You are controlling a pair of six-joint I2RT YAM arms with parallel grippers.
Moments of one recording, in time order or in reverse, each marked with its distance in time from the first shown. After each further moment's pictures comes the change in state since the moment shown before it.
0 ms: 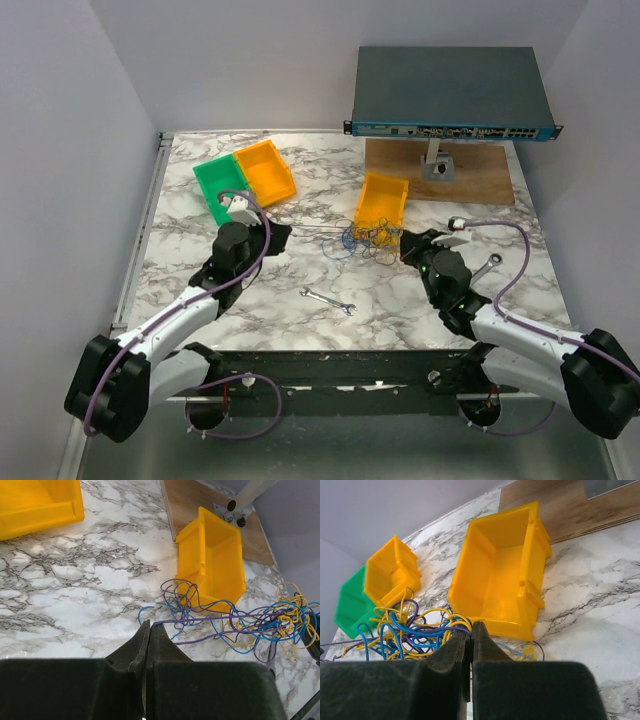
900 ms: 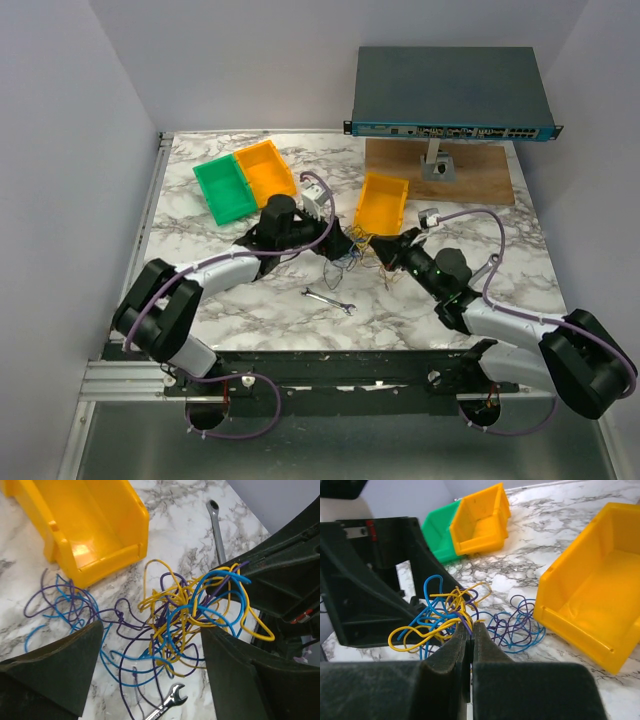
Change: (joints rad) left arm -0.136 0.434 0.282 0.085 0.535 0.225; right arm -0.033 0.136 -0.005 0.265 -0.576 -0.171
